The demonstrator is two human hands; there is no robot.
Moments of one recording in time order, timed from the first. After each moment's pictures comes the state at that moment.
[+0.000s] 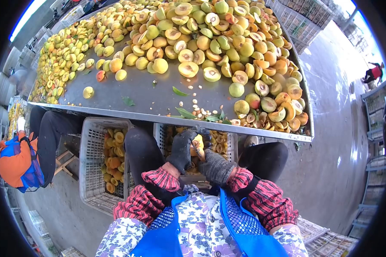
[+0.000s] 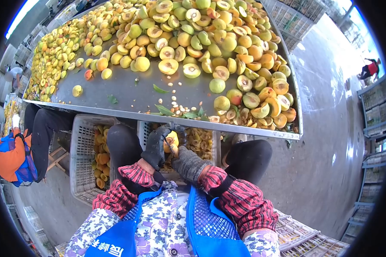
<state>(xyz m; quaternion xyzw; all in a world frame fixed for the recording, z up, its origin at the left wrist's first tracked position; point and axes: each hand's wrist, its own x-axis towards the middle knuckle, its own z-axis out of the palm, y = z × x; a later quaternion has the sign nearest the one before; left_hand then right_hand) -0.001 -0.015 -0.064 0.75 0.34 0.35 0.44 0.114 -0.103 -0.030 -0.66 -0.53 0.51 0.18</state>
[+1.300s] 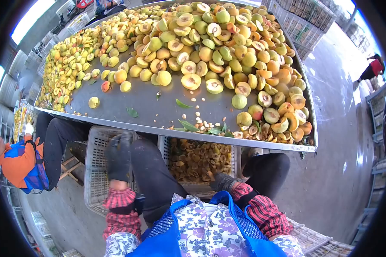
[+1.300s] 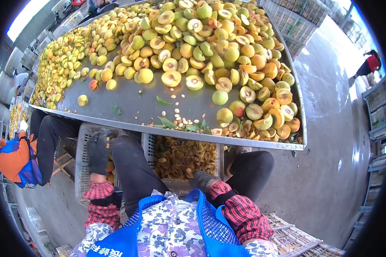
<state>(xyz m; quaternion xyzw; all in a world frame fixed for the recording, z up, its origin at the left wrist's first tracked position) -0.128 0.031 0.034 0.74 0.58 0.32 0.14 0.139 -0.139 -0.134 -0.64 -0.58 0.50 0.04</state>
